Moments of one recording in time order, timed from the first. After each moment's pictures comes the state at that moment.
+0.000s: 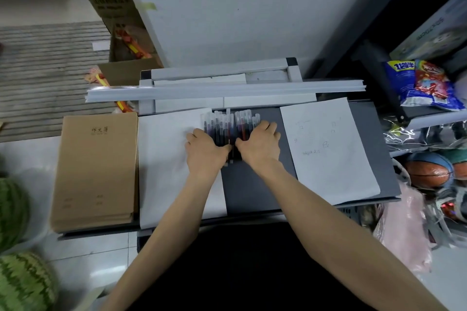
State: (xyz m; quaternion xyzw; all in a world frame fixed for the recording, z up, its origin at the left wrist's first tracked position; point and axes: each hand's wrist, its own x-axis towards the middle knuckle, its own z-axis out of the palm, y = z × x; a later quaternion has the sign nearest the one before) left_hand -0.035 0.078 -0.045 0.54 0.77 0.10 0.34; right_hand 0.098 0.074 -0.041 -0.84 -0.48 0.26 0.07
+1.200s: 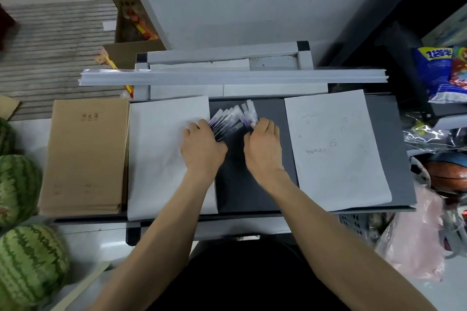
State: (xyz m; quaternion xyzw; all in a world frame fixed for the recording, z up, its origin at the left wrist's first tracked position) left_hand -0.016 0.073 -0.054 0.60 0.77 0.02 0.20; right_hand 0.115 0.053 -0.068 -0.75 -0.63 0.12 0.15
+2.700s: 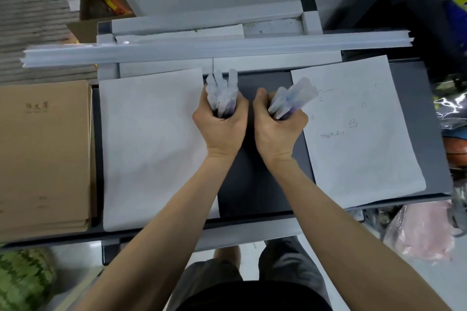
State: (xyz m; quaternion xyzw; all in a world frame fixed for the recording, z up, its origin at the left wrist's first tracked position) left_hand 0.037 0.088 -0.092 0.43 0.57 0.61 0.35; right_hand 0.115 0.071 -0.080 -0.68 -0.30 0.29 0.61
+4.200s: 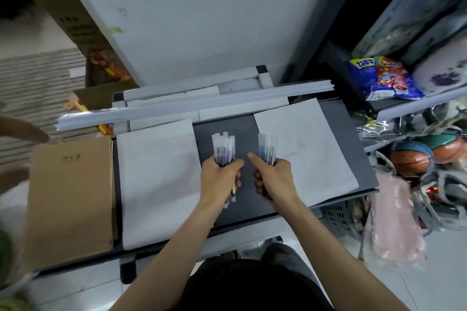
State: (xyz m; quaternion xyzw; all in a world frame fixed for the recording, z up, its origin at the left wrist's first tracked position) left_hand 0.028 0.023 0.009 0.38 0.64 0.28 0.61; right_hand 0.155 -0.014 0.018 -0.70 -0.17 0.54 0.43
